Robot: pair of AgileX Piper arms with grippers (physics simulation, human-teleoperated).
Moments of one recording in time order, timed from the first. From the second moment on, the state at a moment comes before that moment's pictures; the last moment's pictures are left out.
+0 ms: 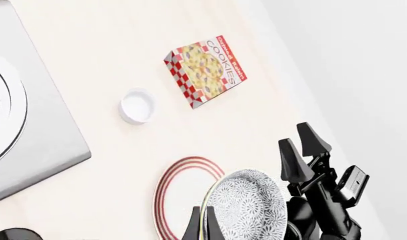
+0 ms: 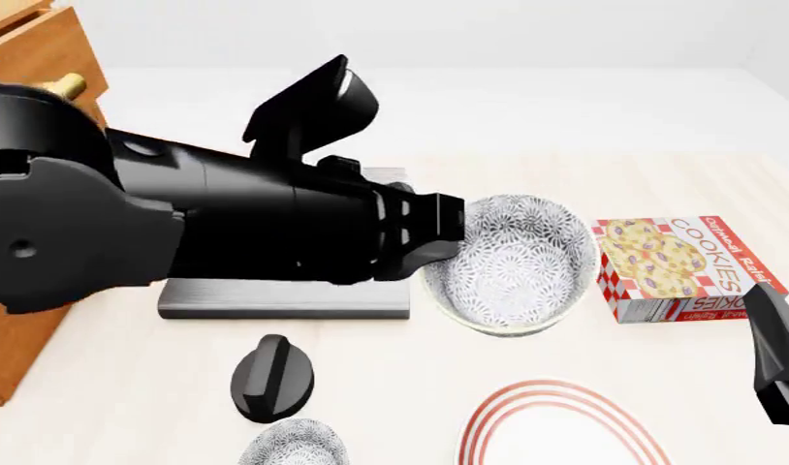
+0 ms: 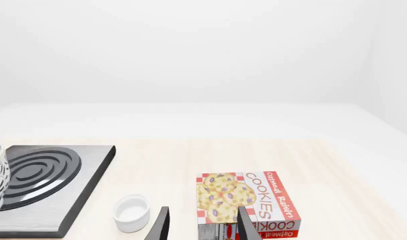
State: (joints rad) left arm -1.03 1.26 -0.99 0.37 -0.71; right arm 0.00 0.00 -0.01 0.00 0.00
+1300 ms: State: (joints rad) left arm -1.08 1.45 -0.92 0.23 -0.79; right arm 0.00 0.00 -0.01 0.00 0.00
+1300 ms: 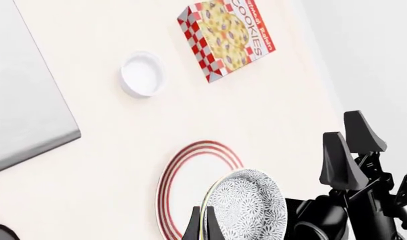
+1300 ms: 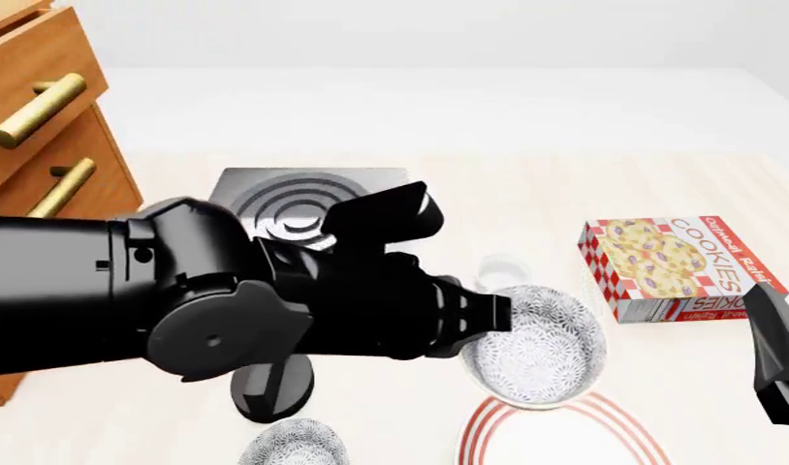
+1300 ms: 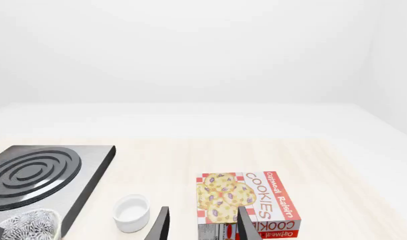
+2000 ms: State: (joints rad) left arm -1.12 1.52 -0.89 0.16 -0.86; right arm 0.00 0.00 -0.01 0.00 0.00
